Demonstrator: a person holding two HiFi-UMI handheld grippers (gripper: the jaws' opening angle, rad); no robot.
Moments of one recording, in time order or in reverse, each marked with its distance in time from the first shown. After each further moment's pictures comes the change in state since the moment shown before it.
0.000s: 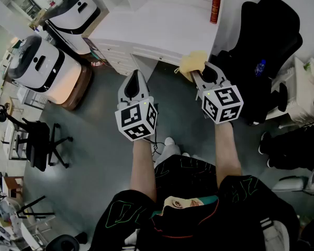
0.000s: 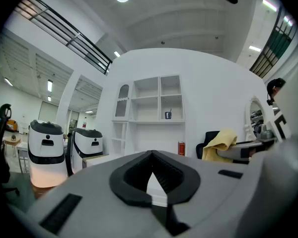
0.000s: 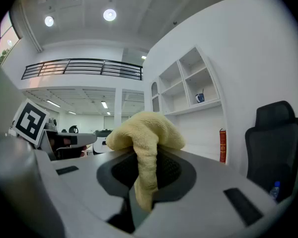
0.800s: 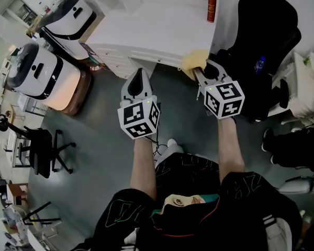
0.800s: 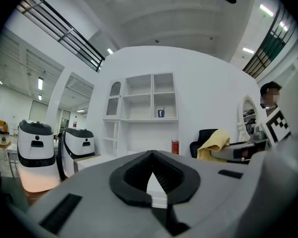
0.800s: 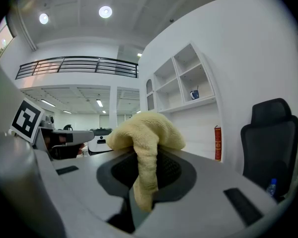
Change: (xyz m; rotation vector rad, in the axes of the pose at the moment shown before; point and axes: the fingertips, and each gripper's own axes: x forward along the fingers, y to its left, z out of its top) left arm 0.029 -0.016 -0.004 0.024 0.017 -0.080; right arm 0.015 -0.029 -0.010 0.020 0.030 -0.039
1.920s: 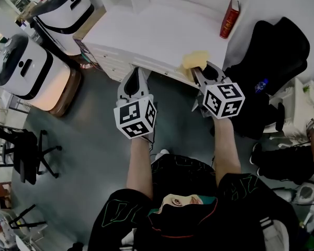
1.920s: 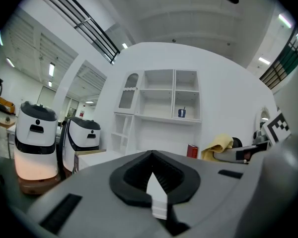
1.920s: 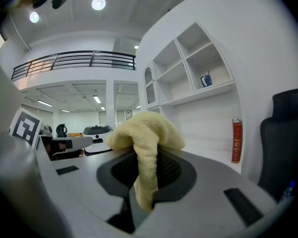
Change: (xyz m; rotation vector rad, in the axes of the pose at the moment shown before) left arm 0.104 0.128 -0.010 -0.145 0.007 0.043; right arm 0.162 0.010 0.006 0.032 0.075 0.002
